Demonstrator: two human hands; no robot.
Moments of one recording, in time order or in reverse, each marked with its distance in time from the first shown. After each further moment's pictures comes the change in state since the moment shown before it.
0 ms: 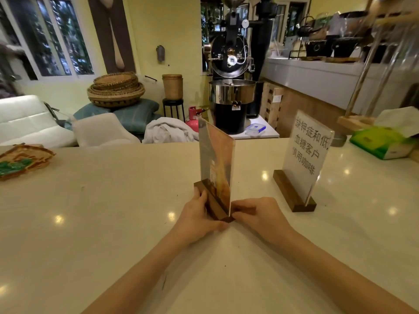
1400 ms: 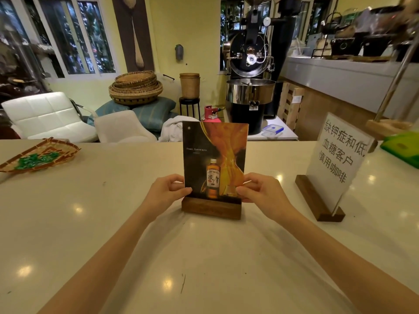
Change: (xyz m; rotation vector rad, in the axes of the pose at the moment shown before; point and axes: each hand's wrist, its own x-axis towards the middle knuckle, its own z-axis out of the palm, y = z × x) left_hand 0.012 -0.059 -0.084 -0.298 0.221 -0.116; right_hand 0.059 -0.018 0.013 0.242 -0.020 0.044
